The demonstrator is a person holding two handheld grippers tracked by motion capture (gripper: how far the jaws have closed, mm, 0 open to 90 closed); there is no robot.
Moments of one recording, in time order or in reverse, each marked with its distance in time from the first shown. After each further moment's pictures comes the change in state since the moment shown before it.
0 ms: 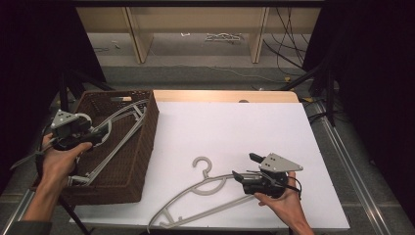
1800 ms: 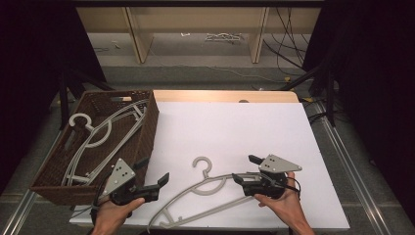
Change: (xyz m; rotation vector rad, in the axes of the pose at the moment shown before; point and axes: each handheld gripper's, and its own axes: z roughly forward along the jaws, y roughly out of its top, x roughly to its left) left arm -0.151 -0.085 -0.021 -0.171 -0.379 0.129; right arm -0.002 -0.008 0.004 0.016 0.032 0.019
